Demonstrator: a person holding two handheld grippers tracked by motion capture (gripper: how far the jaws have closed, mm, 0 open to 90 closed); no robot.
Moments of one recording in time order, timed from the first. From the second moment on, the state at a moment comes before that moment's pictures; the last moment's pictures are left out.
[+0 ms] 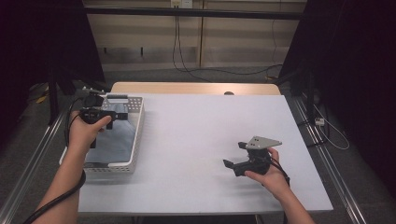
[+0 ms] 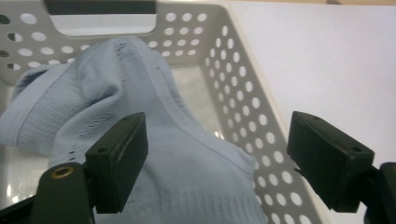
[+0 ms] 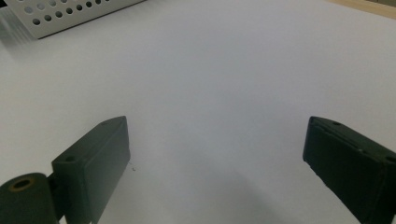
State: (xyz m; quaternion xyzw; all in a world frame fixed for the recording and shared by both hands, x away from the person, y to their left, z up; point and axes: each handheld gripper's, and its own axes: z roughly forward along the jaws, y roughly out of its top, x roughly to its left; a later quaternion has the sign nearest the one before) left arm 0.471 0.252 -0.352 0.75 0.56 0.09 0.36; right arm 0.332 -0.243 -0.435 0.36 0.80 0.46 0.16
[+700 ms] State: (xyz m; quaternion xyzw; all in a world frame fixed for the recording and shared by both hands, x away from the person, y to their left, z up) left arm 0.450 0.229 -0.348 0.76 0.51 0.07 0.39; right arm 0.332 -0.243 -0.436 0.36 0.80 0.46 0.16
